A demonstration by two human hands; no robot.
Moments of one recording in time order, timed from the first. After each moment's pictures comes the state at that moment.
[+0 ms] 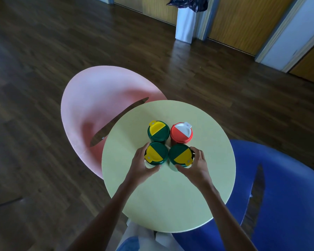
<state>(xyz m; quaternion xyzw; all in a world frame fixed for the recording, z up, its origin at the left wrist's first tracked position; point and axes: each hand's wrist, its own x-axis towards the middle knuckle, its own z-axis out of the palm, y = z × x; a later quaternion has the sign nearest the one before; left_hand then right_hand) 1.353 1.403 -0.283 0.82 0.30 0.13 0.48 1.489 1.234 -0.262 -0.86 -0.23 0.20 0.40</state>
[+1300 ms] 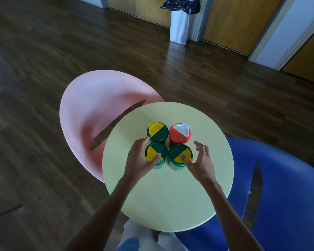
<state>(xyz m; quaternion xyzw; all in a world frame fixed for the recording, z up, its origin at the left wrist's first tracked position) 1.363 1.412 -0.246 0.88 0.25 0.22 0.34 1.494 1.233 -0.246 -0.90 -0.20 0.14 0.36</state>
